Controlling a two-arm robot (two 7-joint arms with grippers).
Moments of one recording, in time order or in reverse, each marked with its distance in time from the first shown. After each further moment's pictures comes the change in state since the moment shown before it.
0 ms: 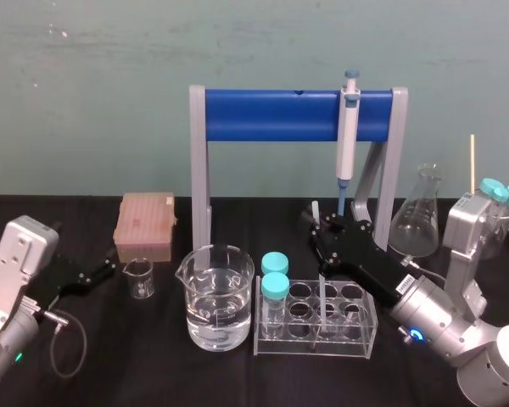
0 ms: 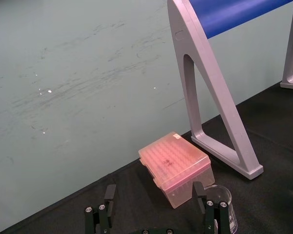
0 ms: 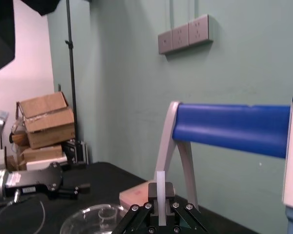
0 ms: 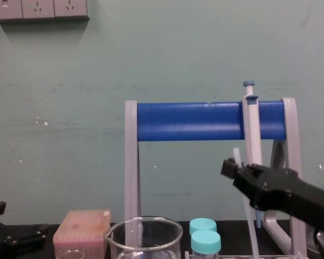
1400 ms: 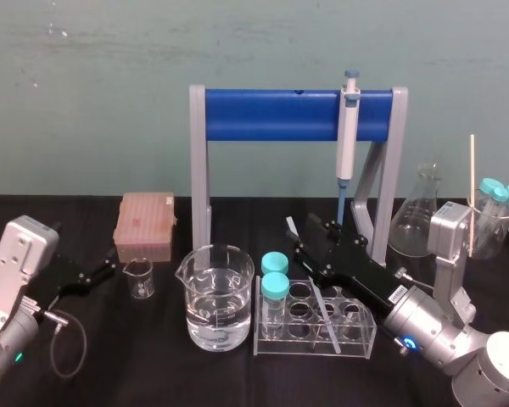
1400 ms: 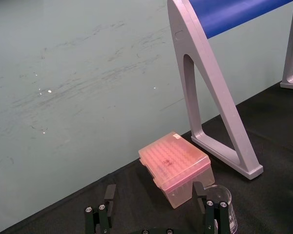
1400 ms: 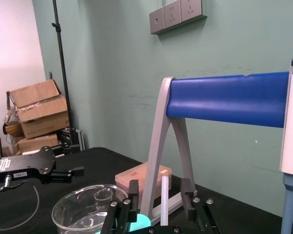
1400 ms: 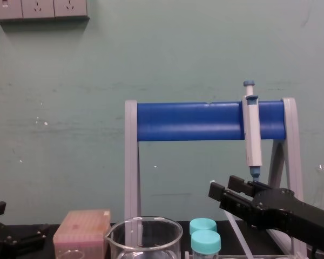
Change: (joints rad) left arm 0.000 0.000 0.000 0.000 0.000 0.000 0.000; right arm 0.005 -0.020 -0.006 0.050 -0.029 0.039 -0.026
